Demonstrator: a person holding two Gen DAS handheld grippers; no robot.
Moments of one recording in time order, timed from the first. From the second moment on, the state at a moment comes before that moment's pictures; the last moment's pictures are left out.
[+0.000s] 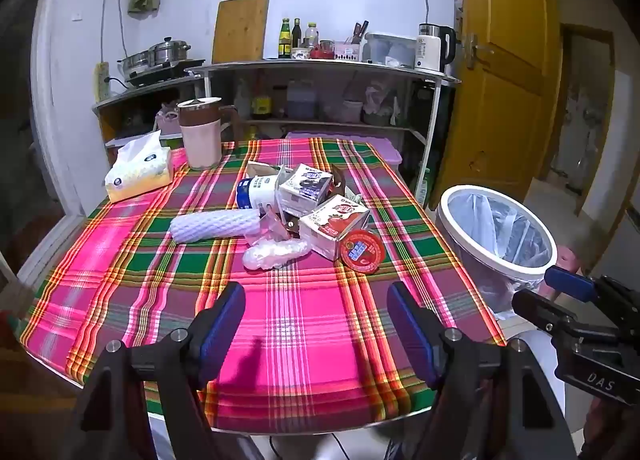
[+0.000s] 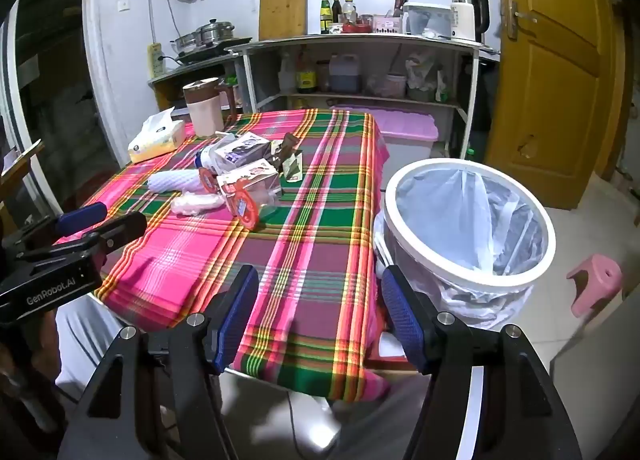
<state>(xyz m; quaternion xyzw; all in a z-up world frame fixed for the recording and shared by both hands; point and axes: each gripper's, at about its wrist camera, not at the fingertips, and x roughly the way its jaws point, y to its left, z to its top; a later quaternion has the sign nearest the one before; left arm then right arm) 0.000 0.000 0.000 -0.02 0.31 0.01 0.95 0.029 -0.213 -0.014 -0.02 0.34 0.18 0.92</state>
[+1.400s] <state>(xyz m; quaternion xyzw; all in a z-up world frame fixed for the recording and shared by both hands) -0.002 -0.006 -0.005 -0.03 0.32 0.00 0.95 0.027 -0.214 -0.012 -0.03 0.34 0.17 0.92</state>
